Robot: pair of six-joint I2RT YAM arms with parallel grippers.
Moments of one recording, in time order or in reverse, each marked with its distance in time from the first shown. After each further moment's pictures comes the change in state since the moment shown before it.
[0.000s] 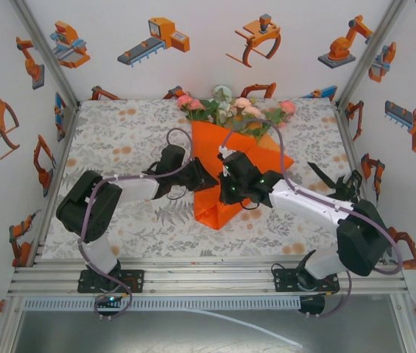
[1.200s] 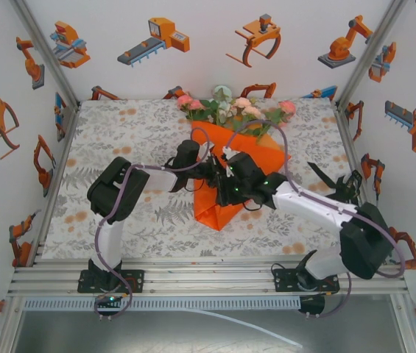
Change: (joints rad) left arm -0.042 0.282 0.194 0.246 0.318 -0.271; right arm -0.034 -0.062 -0.040 0.000 -0.004 0.005
